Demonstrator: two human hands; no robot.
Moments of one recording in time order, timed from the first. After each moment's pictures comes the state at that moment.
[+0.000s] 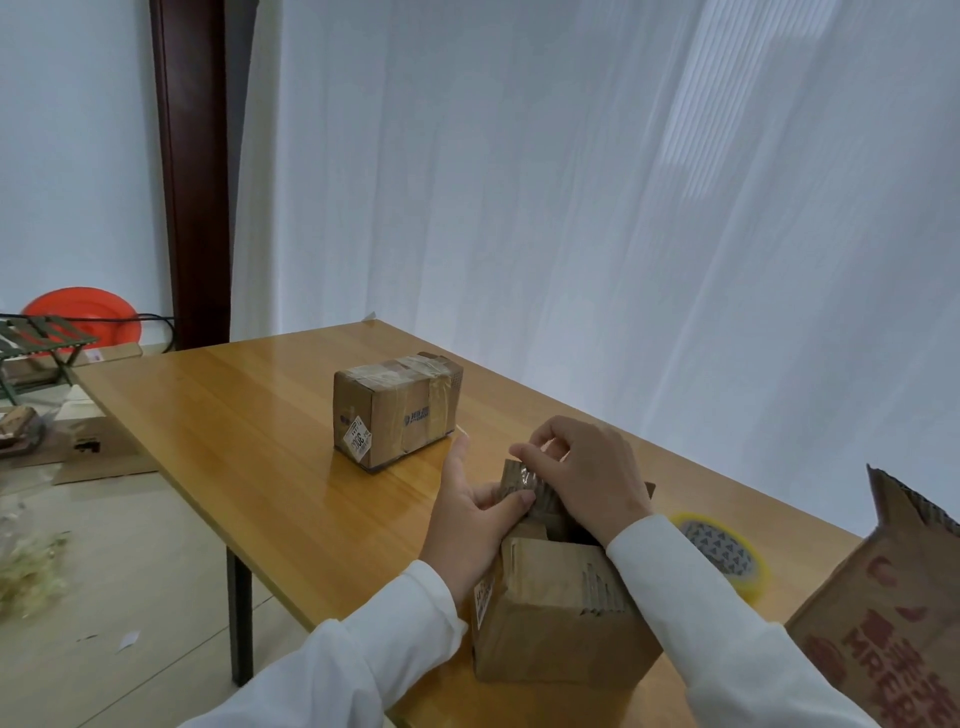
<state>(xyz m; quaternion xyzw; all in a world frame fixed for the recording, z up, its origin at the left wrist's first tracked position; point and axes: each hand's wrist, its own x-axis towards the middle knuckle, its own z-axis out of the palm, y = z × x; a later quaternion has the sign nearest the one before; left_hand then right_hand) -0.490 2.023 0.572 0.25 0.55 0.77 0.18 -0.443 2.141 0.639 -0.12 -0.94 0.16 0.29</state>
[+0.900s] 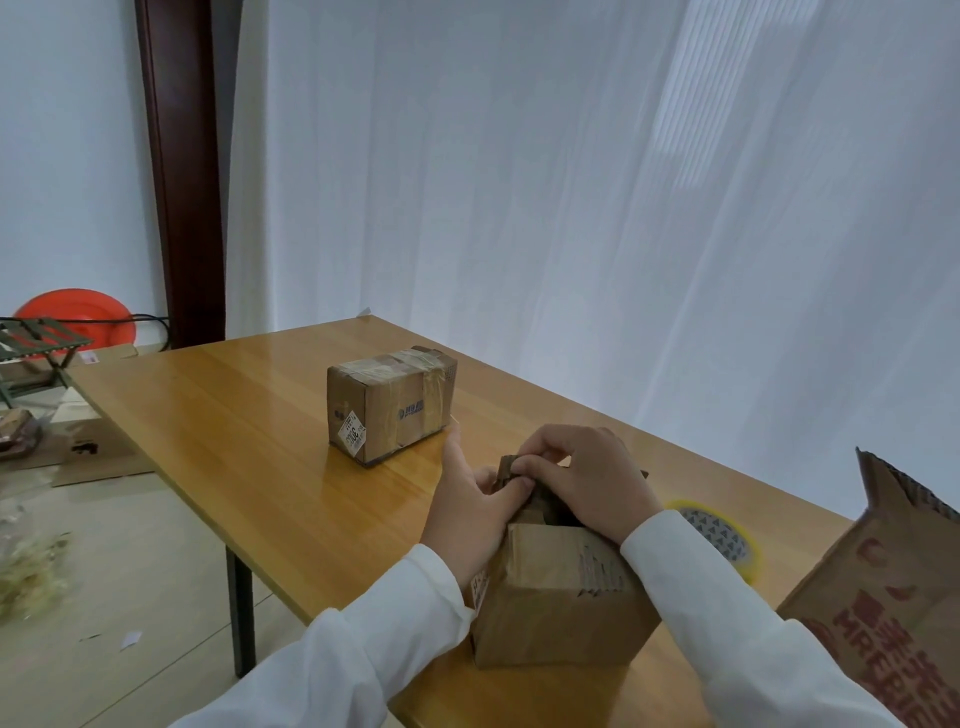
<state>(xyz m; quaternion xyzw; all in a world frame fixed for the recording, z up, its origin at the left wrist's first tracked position) -0.492 2.029 0.577 0.24 0.62 0.73 0.16 -0.429 2.151 0.636 -0.03 -0.95 0.18 0.25</state>
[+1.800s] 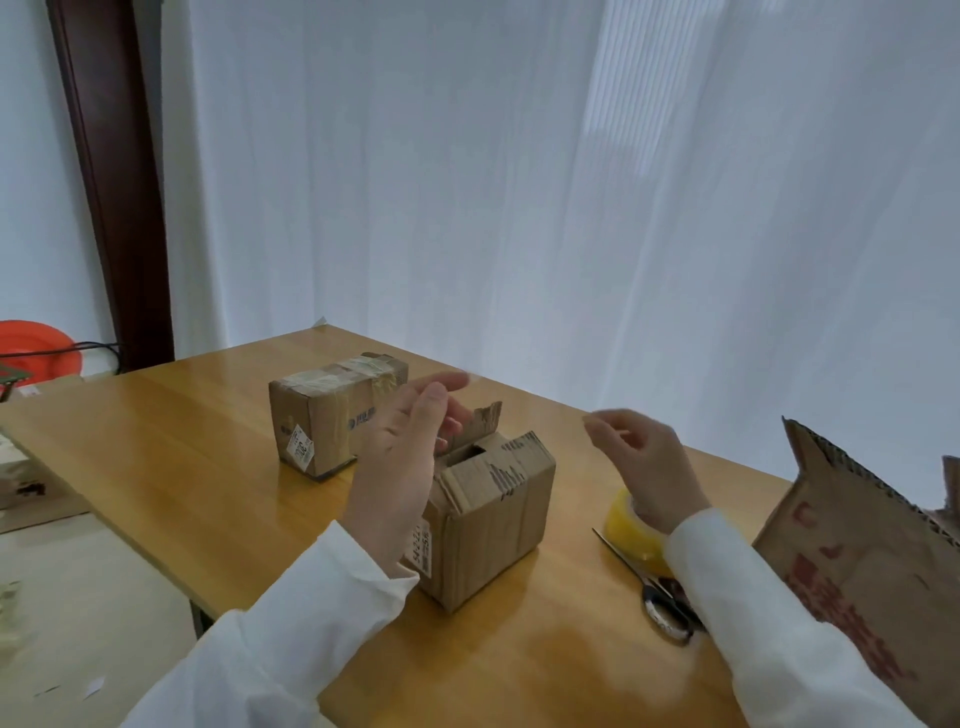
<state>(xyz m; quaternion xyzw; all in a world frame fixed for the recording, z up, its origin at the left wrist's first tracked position) -0.478 2.018 0.636 0.30 0.55 0.78 0.03 -0.384 2.227 0.628 -0.22 -0.83 0.38 0.33</state>
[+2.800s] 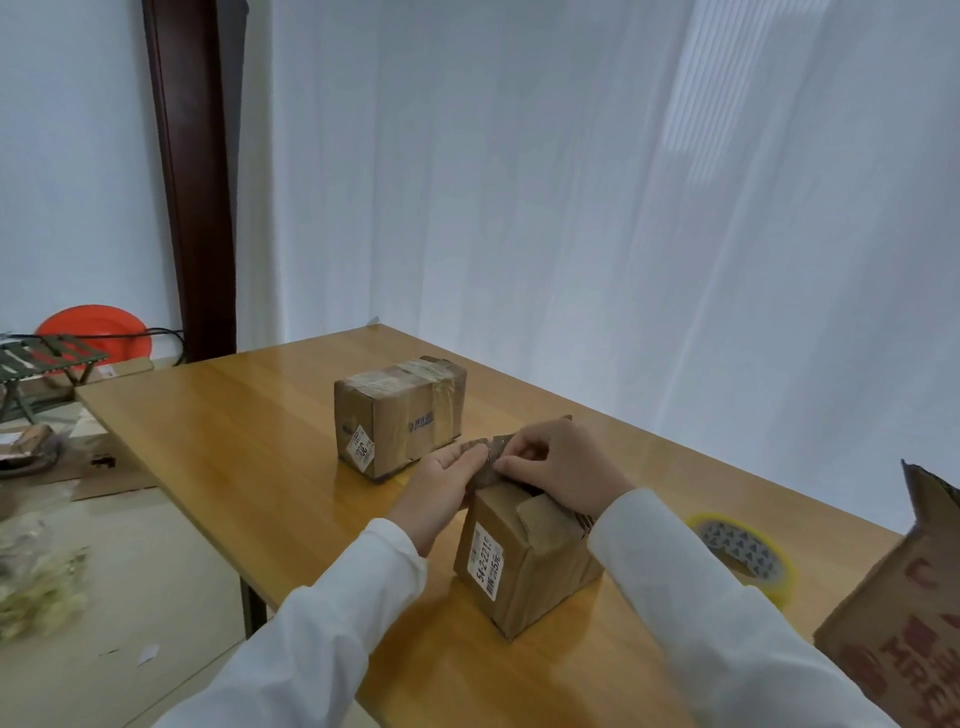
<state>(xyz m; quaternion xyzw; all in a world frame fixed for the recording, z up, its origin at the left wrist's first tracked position) -0.550 2.022 0.580 0.23 0.62 0.72 0.21 -0.479 2.158 0.631 -0.04 -0.95 0.26 0.15</state>
